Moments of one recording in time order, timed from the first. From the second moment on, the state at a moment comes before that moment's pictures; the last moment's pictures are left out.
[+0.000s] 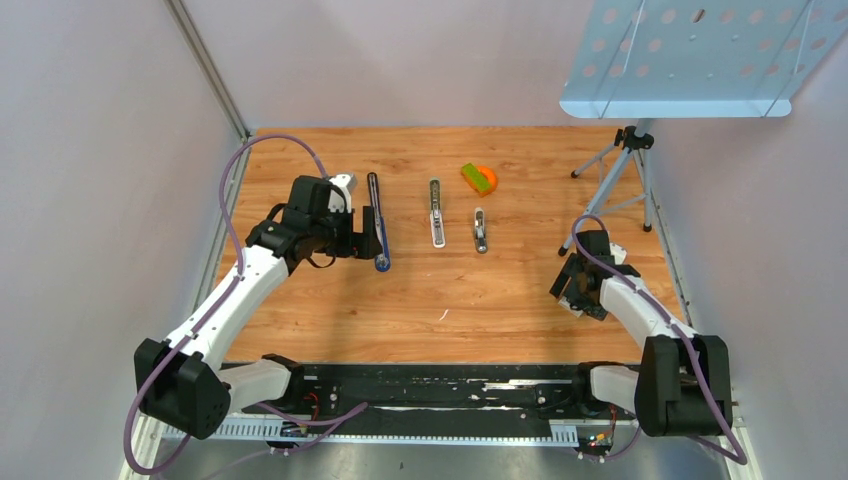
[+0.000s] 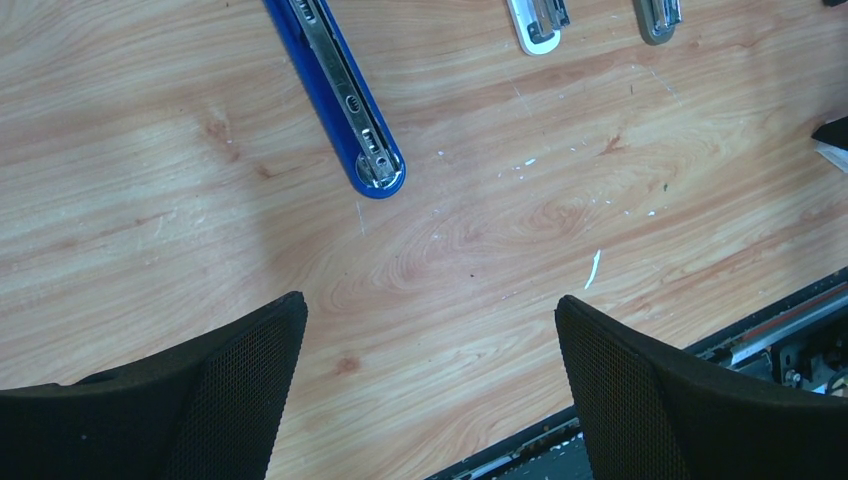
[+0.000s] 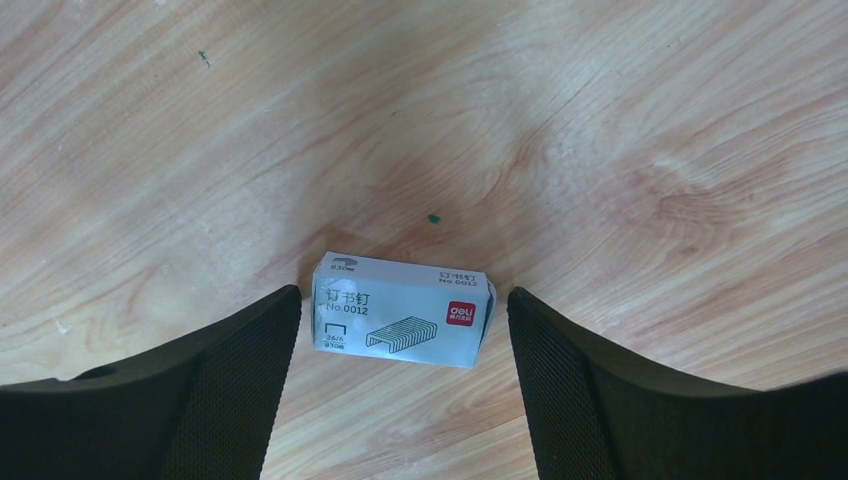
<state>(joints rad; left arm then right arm) -0.34 1.17 0.99 -0.62 0.20 -0.26 0.03 1.17 0.54 -0.53 0.21 0.55</state>
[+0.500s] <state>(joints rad) -0.33 1.17 0.99 -0.62 0.23 -0.26 0.03 1.19 0.56 -0.52 0.17 0.52</state>
